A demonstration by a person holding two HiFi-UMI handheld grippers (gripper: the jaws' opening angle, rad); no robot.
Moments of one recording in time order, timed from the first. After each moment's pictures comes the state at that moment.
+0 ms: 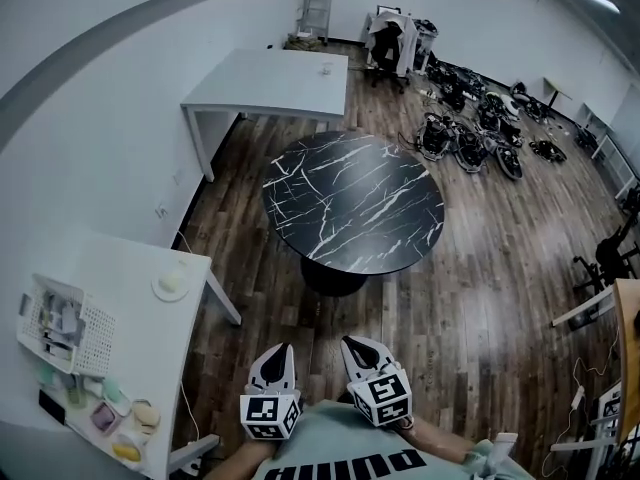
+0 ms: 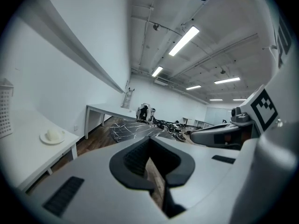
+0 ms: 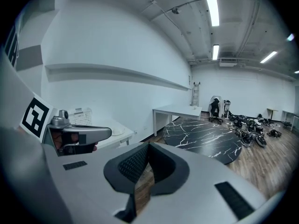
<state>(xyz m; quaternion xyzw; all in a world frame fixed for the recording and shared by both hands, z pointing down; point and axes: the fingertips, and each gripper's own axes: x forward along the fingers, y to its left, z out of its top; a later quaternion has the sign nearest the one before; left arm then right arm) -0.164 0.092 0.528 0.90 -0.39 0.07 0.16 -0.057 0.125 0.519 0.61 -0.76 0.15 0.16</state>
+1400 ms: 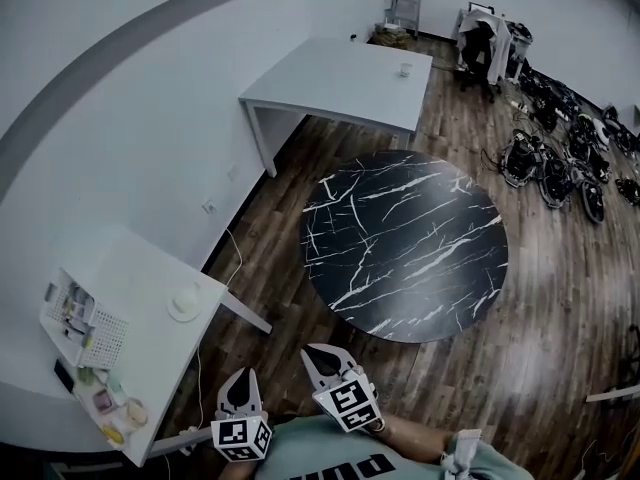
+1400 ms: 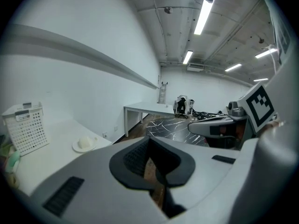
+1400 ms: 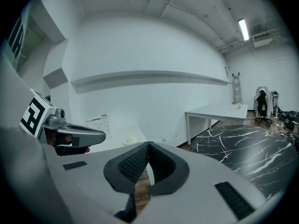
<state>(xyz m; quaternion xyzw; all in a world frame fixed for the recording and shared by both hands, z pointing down) -0.157 -0.025 0.538 0.77 -0.61 0.14 0.15 -0.044 -0.061 0.543 0.39 -0.90 0.14 0.12</state>
